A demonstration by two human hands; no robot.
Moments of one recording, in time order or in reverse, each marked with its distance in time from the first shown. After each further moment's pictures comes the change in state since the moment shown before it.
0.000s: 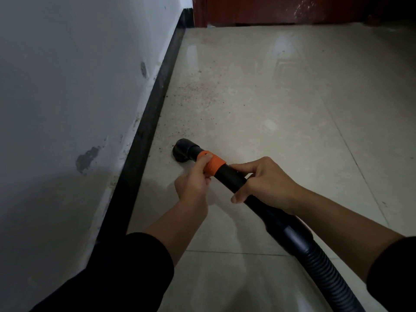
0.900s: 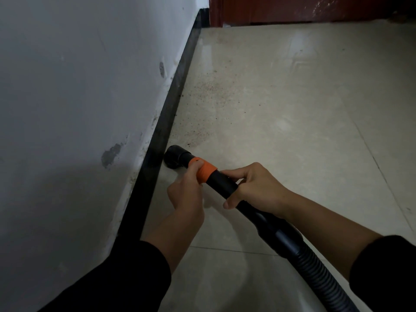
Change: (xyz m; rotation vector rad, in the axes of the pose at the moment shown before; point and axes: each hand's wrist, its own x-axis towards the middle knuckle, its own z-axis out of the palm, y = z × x) left_hand 0.005 0.006 -0.039 -0.023 0.156 0.106; right_hand 0.015 -0.010 0.037 0.045 -0.112 -0.059
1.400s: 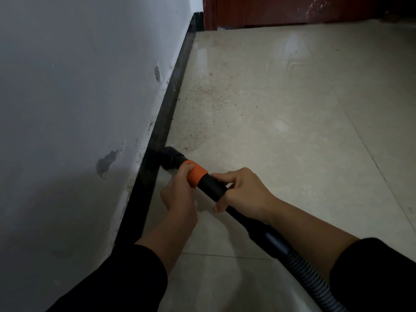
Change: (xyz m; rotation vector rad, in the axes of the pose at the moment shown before) left_hand 0.017 0.006 0.002 -0.033 0.015 -0.016; right_hand 0.014 0.001 0.018 -0.002 0.067 -0.027
